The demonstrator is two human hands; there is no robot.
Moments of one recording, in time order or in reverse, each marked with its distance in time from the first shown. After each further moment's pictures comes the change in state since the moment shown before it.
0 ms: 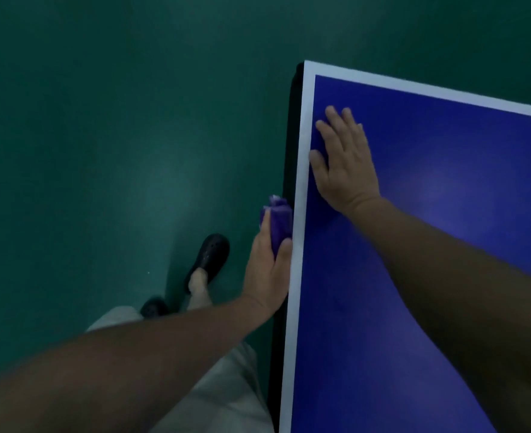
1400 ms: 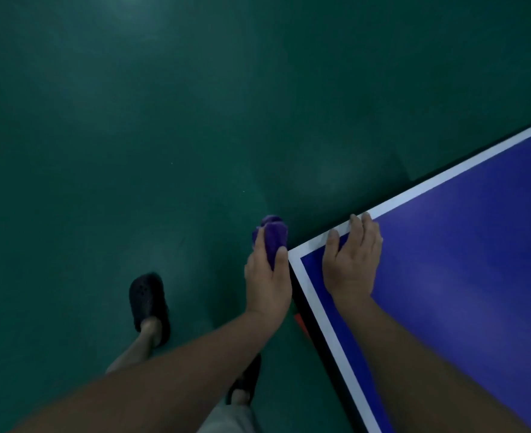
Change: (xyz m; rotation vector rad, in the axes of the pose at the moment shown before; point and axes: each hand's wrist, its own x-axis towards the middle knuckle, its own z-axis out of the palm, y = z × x) left_hand 0.280 0.161 -0.059 0.136 -0.272 -0.049; right_hand 0.123 -0.004 0.008 0.075 0.346 1.081
